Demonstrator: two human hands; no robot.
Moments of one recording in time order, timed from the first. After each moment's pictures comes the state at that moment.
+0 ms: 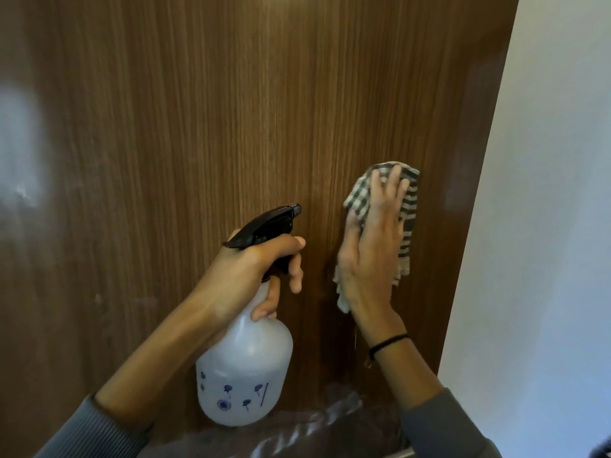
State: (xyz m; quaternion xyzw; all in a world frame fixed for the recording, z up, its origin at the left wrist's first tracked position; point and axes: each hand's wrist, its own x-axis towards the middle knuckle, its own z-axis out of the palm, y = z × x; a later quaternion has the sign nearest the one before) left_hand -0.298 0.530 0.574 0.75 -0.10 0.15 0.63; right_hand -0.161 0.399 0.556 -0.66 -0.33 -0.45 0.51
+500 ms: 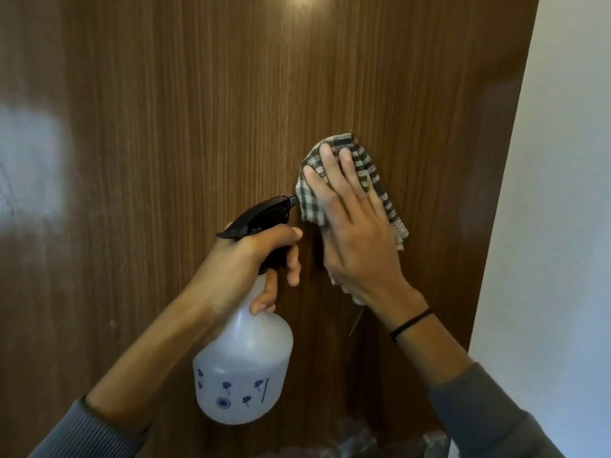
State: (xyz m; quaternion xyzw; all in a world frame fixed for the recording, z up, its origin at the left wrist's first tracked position) left_hand -0.322 0.525 0.606 0.74 -0.10 0.27 0.61; right_hand -0.163 0.408 0.612 -0.61 -0.52 -0.55 0.24
